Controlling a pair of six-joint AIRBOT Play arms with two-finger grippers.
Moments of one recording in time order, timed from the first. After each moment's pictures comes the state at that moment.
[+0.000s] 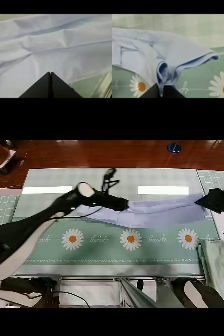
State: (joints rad) left arm -0.61 -1.69 1.37 0.65 -0.77 -1.21; right arm -0.36 -0.85 1.12 -1.06 1.42 1.44
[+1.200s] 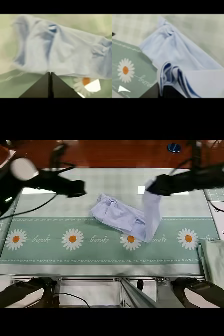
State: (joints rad) left arm -0.22 -1.19 1.21 1.09 -1.06 -1.51; right arm 0.20 -1.19 1.35 -0.98 1.19 1.51
